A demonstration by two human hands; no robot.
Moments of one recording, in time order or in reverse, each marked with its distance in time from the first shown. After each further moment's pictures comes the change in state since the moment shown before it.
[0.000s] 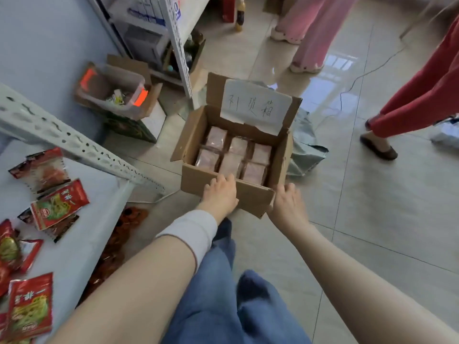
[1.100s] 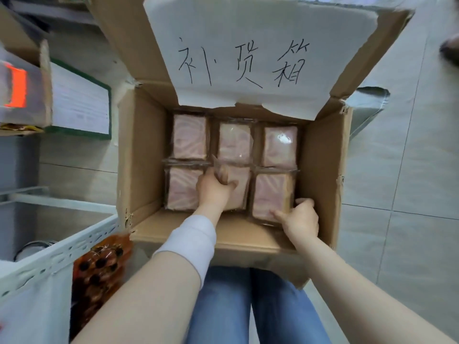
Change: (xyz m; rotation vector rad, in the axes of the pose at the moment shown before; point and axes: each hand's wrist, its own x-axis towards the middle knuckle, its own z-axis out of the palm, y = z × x) left_hand 0.362 -0.061 0.134 -0.588 -0.045 -0.449; right_hand 0.297 0.029 0.179 0.696 -0.212 0.803
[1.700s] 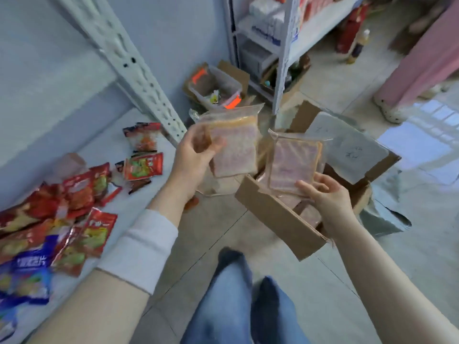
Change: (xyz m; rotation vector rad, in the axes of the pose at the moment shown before) left_hand -0.428 -0.086 -0.268 -0.940 0.586 0.472; right_hand -0.334 0.006 -0.141 0.214 -0.494 -0.828
